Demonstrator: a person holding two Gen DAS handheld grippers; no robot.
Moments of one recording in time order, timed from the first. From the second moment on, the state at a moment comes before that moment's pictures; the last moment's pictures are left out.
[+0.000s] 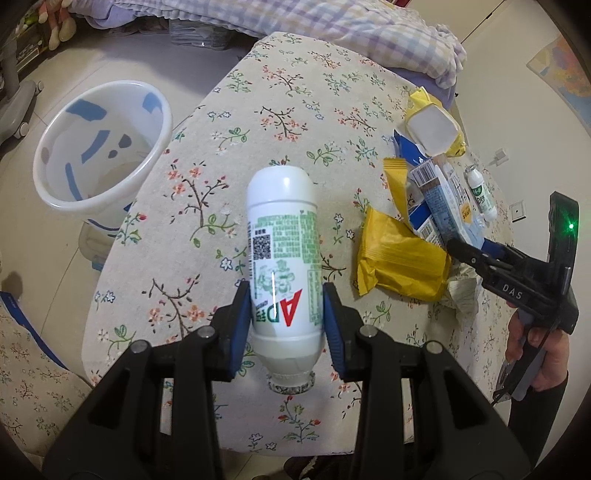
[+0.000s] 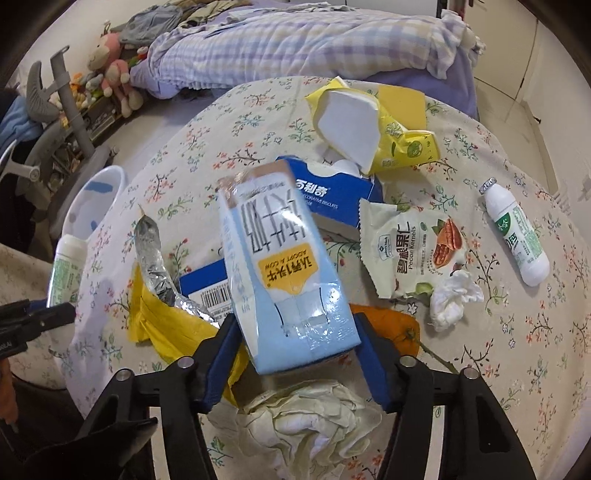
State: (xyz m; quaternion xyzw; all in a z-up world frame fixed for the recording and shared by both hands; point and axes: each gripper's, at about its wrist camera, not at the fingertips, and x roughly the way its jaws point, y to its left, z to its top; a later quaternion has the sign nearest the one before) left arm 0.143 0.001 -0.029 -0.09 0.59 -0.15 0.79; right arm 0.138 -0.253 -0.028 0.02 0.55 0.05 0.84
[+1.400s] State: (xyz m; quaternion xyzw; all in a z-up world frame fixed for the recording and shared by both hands) left arm 0.177 0.183 -0.015 -0.17 0.53 -0.02 0.83; right arm 0.203 -0.017 -0.024 -0.02 0.54 0.18 0.82
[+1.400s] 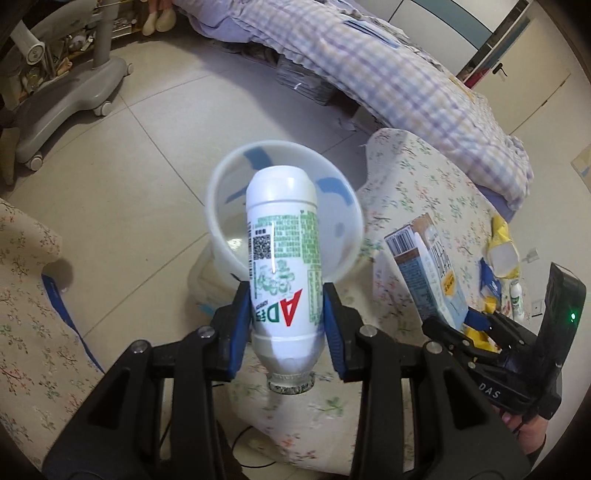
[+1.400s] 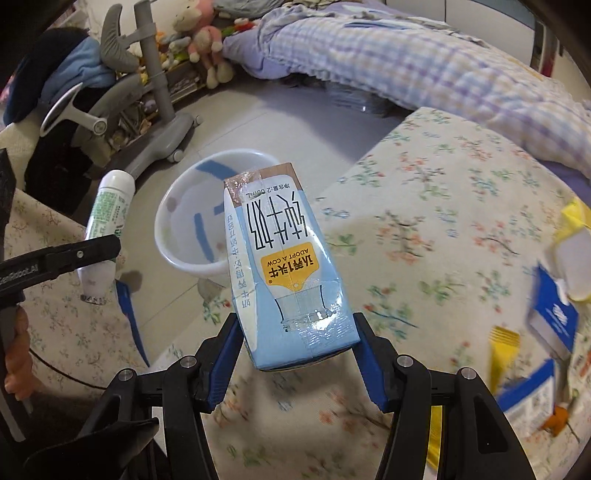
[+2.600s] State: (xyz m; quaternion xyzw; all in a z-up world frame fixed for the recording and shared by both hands) left arm 0.239 0.173 -0.063 -0.17 0.55 0.01 0.81; right arm 0.177 -0.108 -0.002 0.02 0.51 0.10 0.85
